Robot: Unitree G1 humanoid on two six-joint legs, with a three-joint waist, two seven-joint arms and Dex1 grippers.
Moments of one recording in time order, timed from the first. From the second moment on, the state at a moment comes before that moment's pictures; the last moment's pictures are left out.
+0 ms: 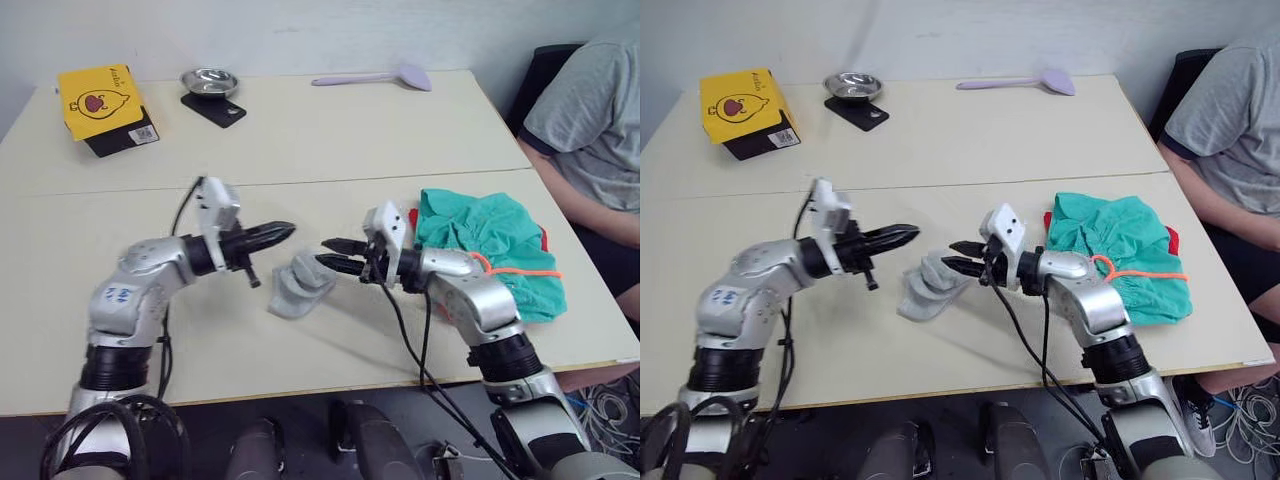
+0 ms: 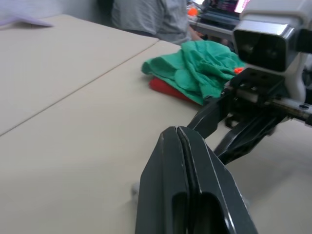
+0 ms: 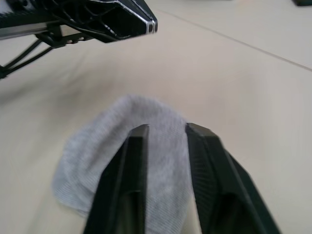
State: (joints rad) left arm -0.50 0.50 0.00 -0.10 -0.46 0.58 -0.82; right arm -0.56 -0.34 0.23 0.05 0.32 0.41 0.85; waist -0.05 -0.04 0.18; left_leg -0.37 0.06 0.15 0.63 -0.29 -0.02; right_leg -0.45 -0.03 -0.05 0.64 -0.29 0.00
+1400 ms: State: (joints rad) left arm -0.30 0.56 -0.09 0.04 -0.28 0.17 -0.90; right arm -0.93 -0.31 0.21 0.43 0.46 1.08 0.91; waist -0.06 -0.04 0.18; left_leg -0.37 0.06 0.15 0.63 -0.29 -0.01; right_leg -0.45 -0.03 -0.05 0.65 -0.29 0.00
